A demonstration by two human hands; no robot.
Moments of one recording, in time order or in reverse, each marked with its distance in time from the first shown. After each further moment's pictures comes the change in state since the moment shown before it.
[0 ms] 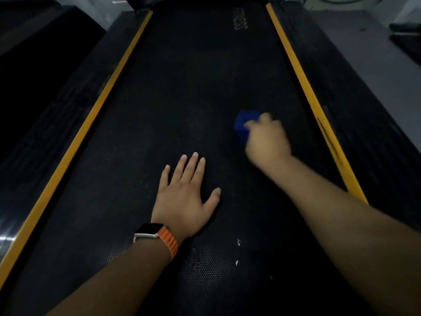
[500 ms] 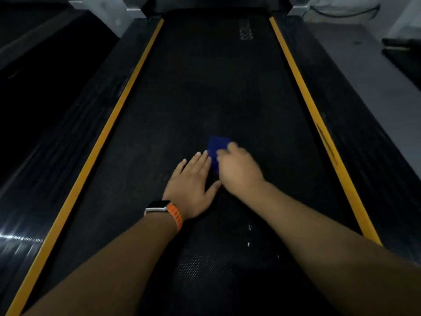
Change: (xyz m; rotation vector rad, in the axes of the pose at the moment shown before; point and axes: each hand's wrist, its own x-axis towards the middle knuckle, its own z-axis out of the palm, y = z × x) left_hand 0.003 -0.032 -0.010 0.003 -0.030 0.136; right_hand -0.060 -0.080 -0.010 -0.005 -0.126 -0.173
